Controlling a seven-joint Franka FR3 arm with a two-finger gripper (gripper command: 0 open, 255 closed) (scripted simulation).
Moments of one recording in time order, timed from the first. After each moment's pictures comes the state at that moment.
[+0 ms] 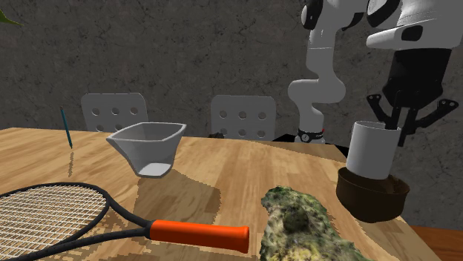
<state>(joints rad) 0.32 0.11 0.32 -1.86 -0.09 2.01 0.64</state>
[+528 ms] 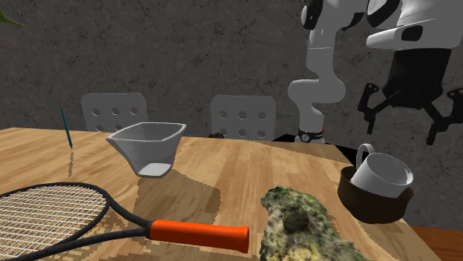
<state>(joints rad) 0.32 0.11 0.32 -1.86 -0.09 2.02 0.64</state>
